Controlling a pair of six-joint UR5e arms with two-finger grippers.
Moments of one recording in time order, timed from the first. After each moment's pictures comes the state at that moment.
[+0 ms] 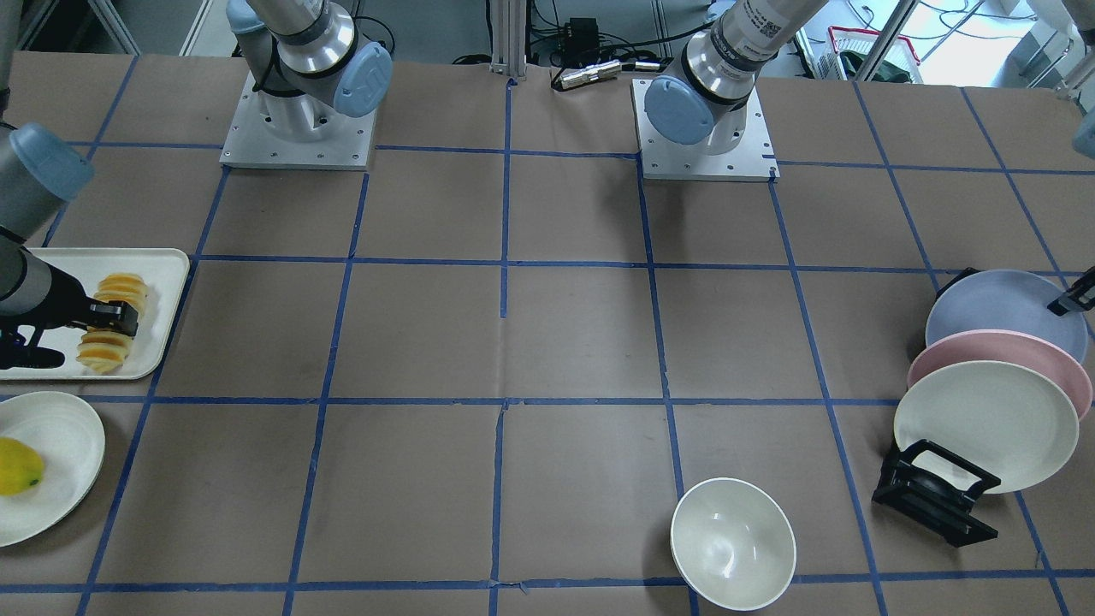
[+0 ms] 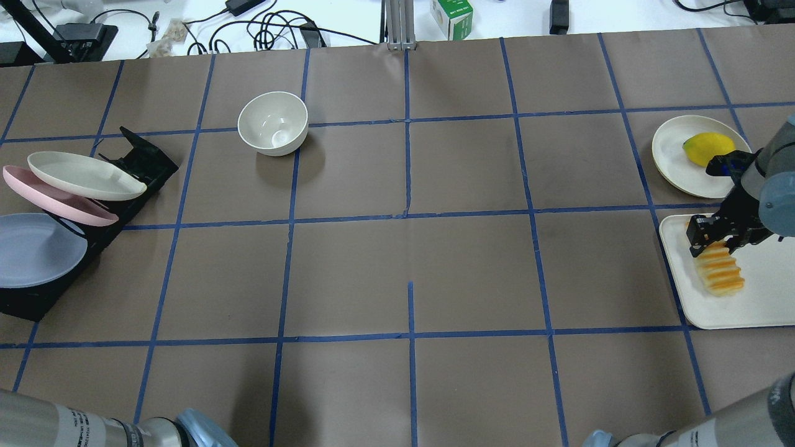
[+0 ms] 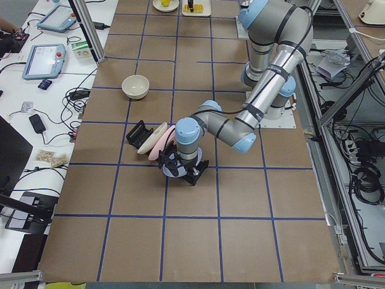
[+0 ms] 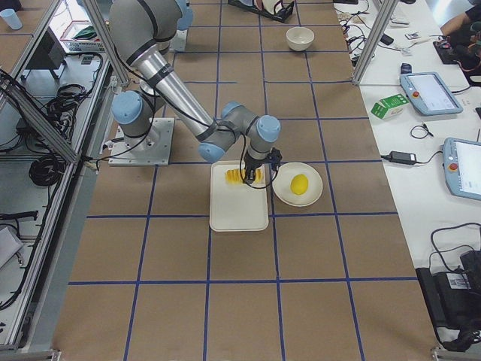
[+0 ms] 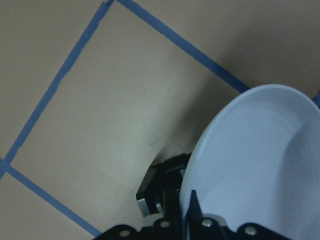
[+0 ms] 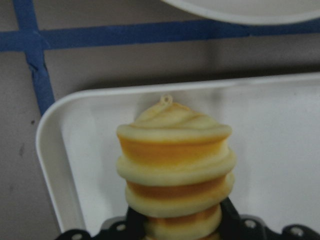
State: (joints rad) left arm -0.64 -1.93 -1.70 -1.03 1.64 0.30; right arm 0.97 -1.23 1.99 -2.17 -1.70 -0.53
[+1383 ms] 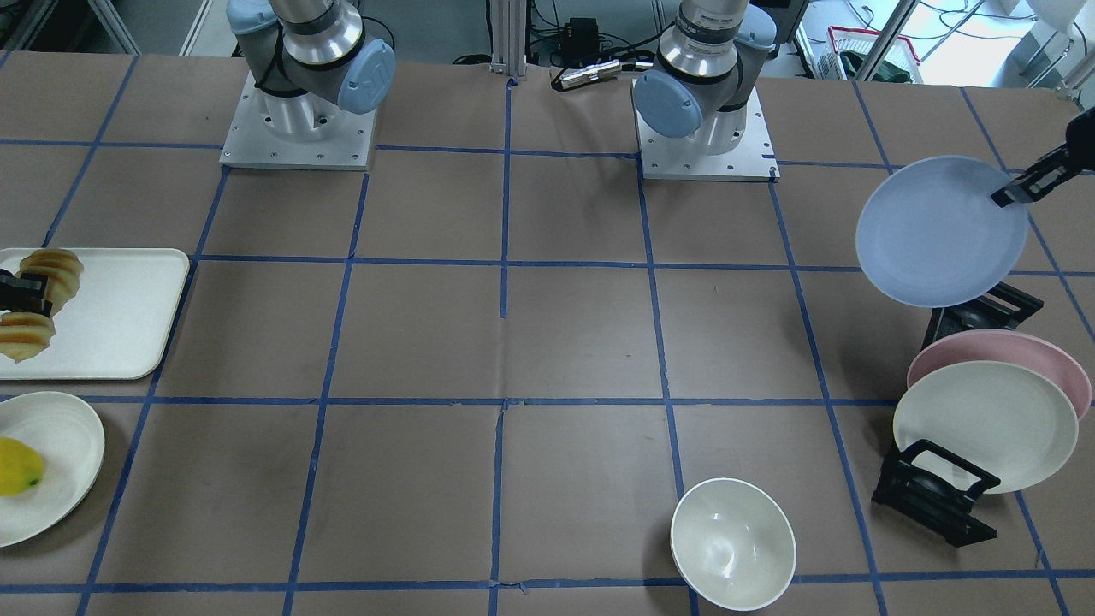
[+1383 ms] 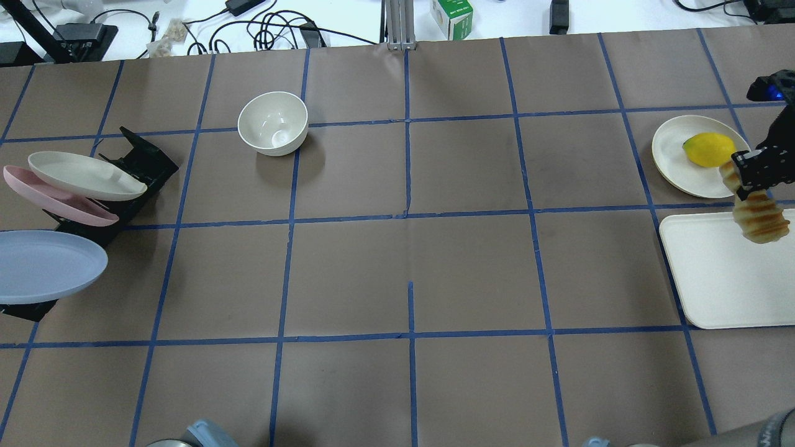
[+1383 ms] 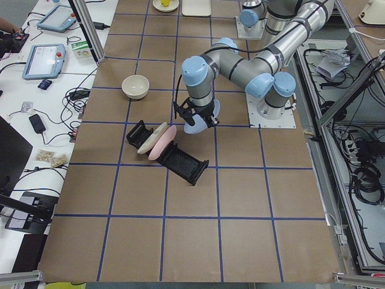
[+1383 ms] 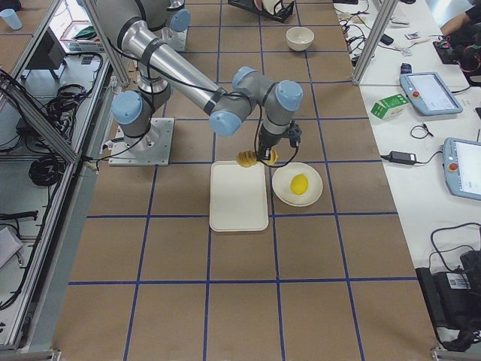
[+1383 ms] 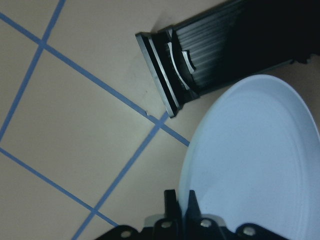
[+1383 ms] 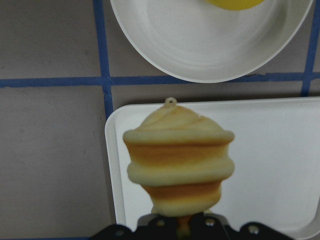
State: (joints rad) left arm -0.83 -1.58 -1.70 -1.64 1.68 0.06; right arm 1.04 -1.34 1.69 -1.78 -1.68 -0.52
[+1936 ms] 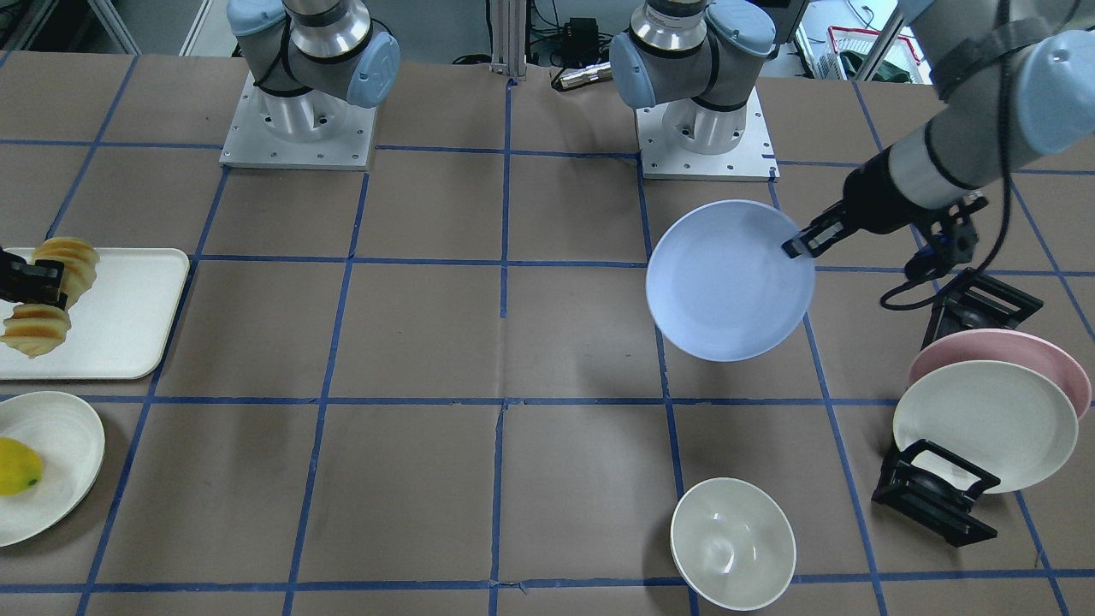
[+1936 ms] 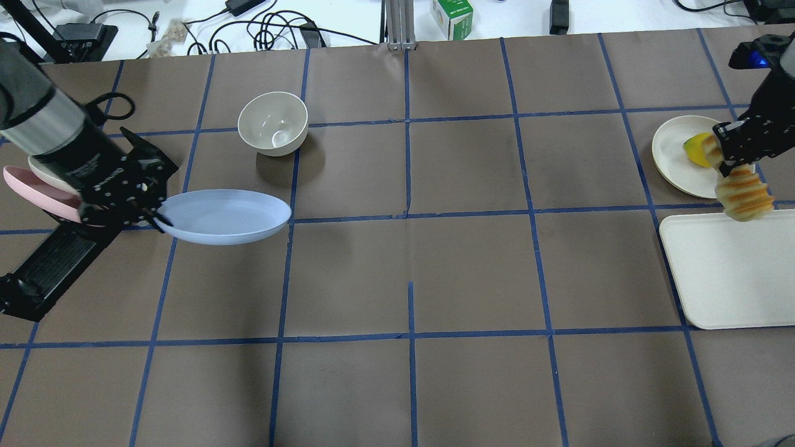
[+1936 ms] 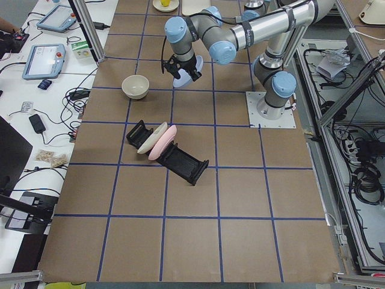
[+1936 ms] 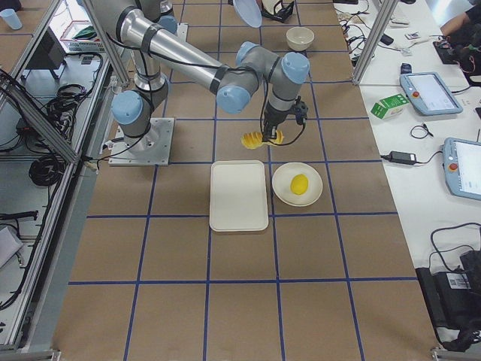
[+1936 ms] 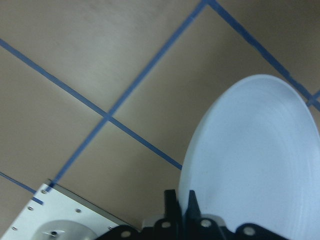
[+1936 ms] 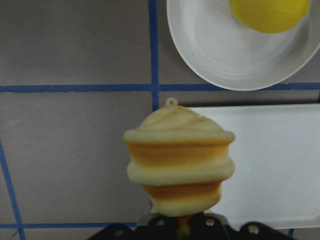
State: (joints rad) left arm -1.30 -1.60 -1.77 -1.57 1.39 -0.37; right arm 1.15 -1.37 1.61 -1.66 -1.65 -0.40
